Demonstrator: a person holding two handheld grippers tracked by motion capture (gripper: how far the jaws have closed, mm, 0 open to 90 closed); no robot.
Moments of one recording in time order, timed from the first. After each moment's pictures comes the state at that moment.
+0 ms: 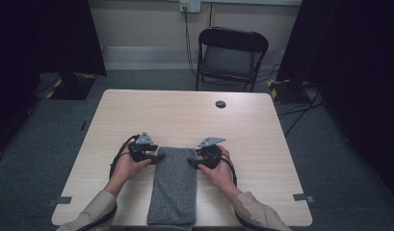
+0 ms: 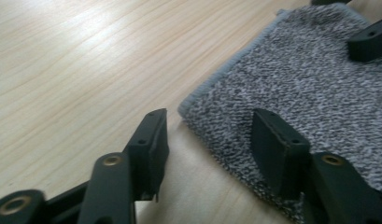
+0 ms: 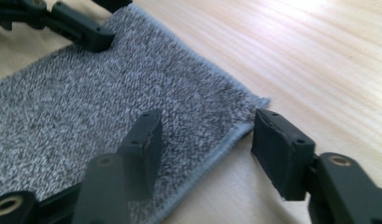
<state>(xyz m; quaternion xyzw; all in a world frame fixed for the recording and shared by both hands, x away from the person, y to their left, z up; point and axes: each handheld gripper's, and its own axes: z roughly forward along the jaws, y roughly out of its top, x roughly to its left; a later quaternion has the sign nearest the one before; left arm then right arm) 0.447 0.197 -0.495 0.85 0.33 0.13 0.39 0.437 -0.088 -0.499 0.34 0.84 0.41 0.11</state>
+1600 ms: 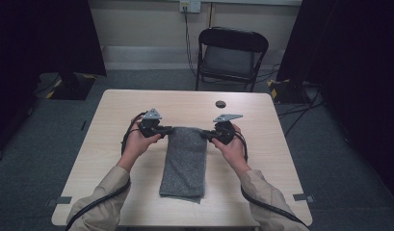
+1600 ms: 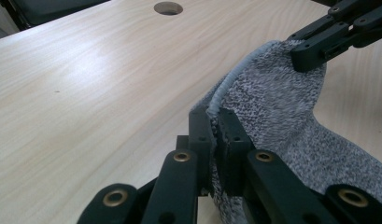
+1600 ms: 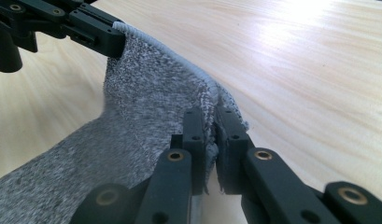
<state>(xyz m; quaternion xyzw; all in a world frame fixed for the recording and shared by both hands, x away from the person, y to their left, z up) 0.495 0.168 -0.444 0.83 0.31 0.12 0.46 0.493 -0.129 -0.452 0.35 0.81 0.46 0.09</state>
